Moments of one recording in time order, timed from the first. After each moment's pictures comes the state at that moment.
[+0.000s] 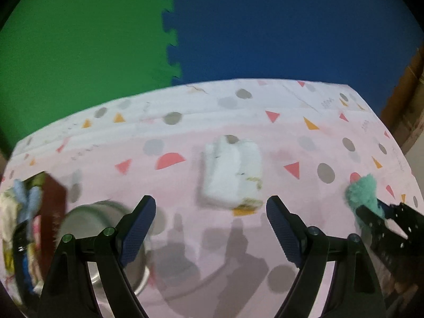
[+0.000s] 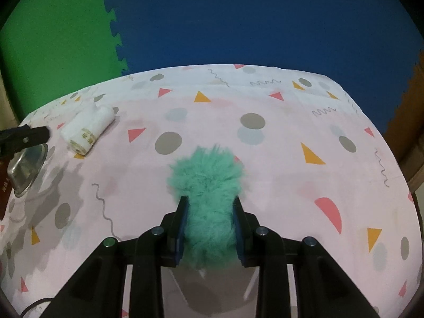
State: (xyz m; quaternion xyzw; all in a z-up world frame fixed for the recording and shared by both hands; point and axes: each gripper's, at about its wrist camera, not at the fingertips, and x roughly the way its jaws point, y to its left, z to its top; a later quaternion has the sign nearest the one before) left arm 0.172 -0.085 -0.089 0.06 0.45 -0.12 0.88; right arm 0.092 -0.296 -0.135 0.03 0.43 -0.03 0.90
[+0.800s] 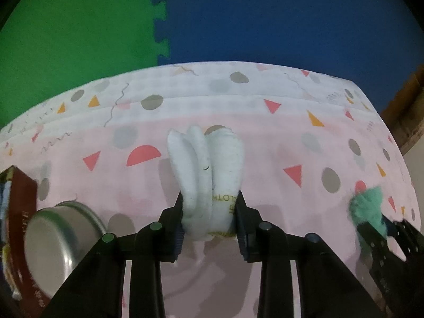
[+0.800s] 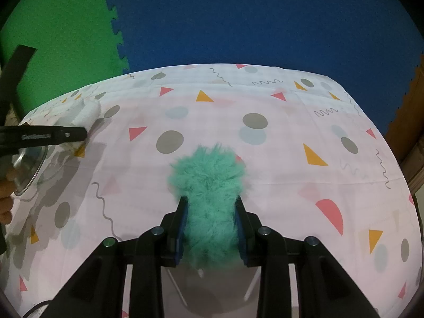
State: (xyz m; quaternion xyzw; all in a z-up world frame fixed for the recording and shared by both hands) left arm 0.194 -0.098 -0.111 0.04 0.48 -0.13 0.86; right arm 0.091 -0.296 -0.136 0.03 0.43 -0.02 0.90
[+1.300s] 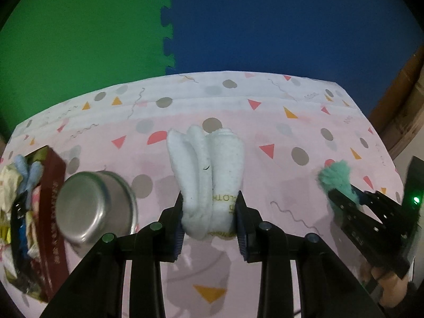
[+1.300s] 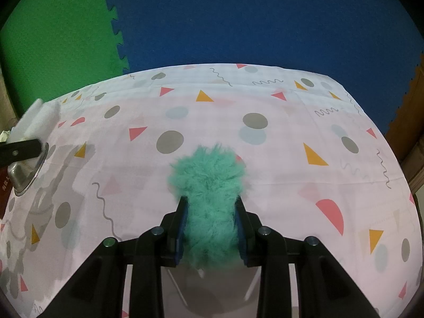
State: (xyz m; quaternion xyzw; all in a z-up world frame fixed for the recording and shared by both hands) left arm 0.129 -0.087 -0.070 0.04 0.47 -0.12 0.88; right arm 0.090 -0.296 -0.136 0.03 0.43 -0.02 0.90
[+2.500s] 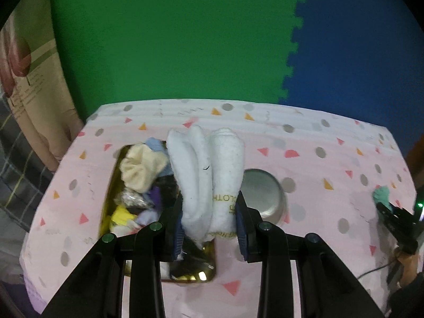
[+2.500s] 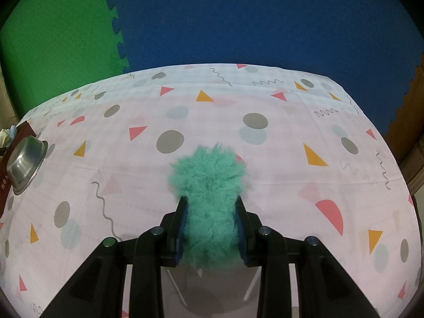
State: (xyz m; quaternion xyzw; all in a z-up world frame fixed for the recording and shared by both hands) left arm 0.087 0.106 0.003 0.01 0.43 0.03 0.90; right arm 0.090 -0.295 -0.136 0.02 0.43 -0.02 0.90
